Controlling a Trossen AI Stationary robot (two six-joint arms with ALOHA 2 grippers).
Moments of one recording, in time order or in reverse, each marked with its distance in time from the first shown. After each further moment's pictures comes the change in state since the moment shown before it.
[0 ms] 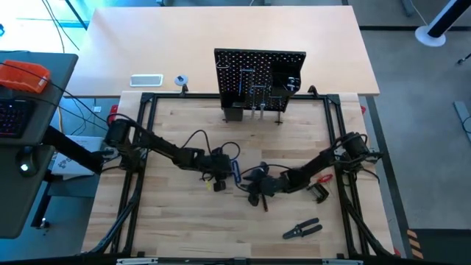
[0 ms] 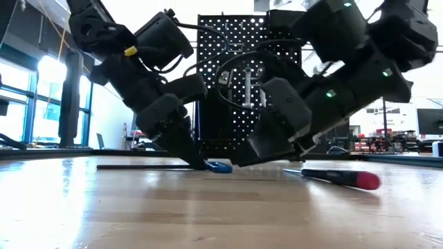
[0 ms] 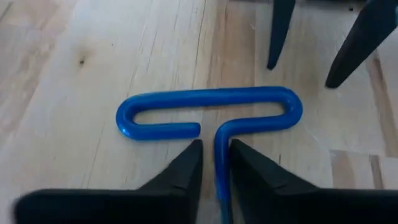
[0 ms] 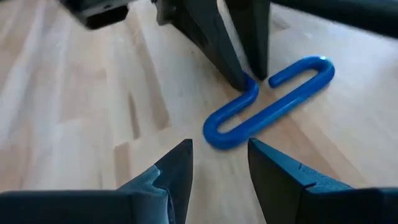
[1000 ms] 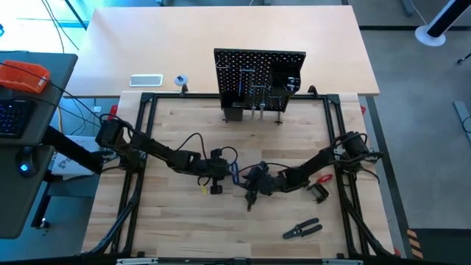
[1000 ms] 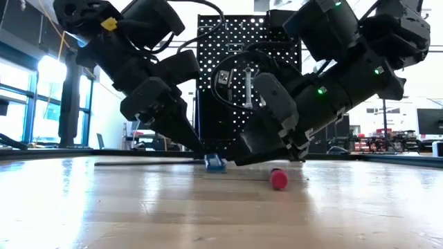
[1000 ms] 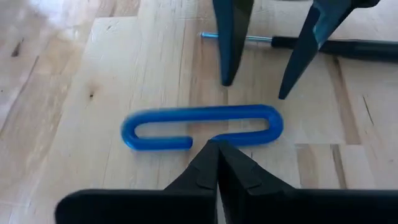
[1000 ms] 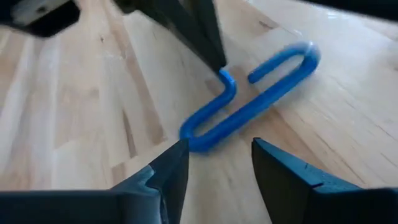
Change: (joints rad) left arm -0.063 -0.121 -0.006 -0.028 -0.113 0.103; right arm -0.018 0.000 0.025 -0.034 0.003 0.097
